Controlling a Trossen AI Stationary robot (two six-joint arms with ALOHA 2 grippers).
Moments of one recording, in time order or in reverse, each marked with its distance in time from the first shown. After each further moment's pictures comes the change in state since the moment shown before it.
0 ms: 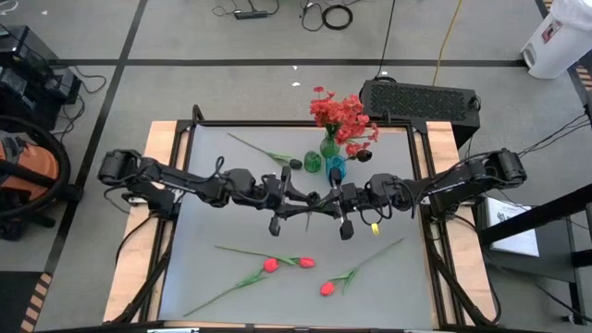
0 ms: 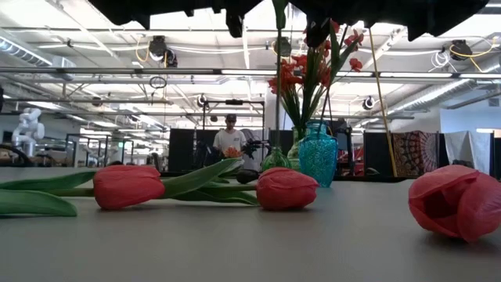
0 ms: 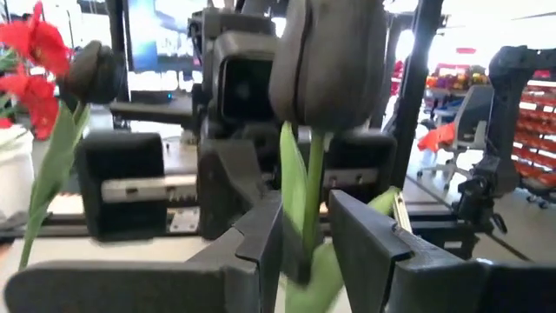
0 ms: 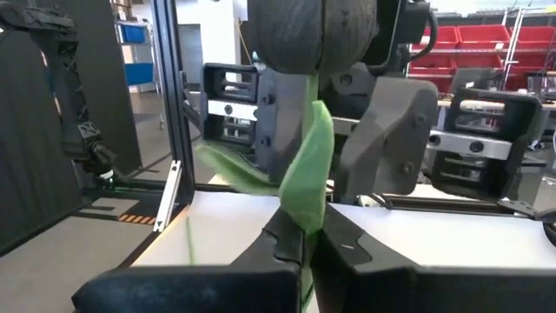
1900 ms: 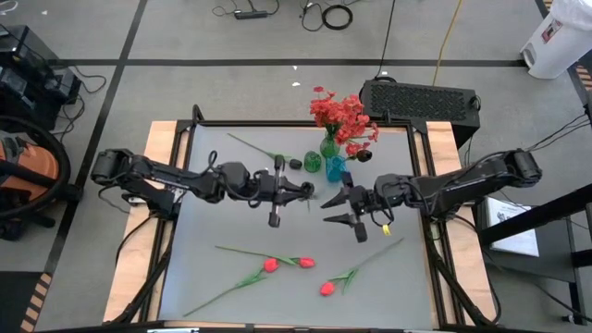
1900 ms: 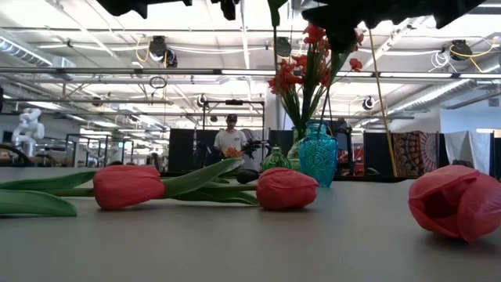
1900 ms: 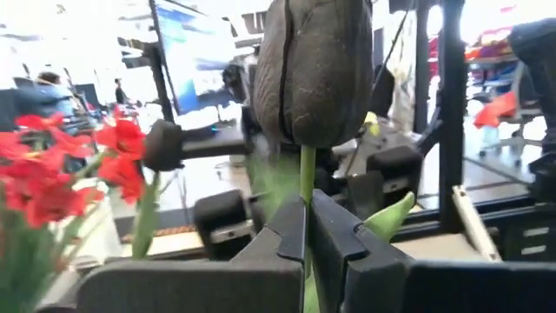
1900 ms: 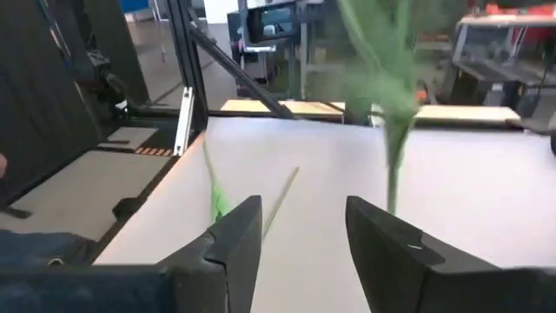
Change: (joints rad) left arm 0.022 -0.070 0.016 -0.053 -0.068 0.235; right arm 0.034 -0.194 -0.001 -0.441 0.002 0.039
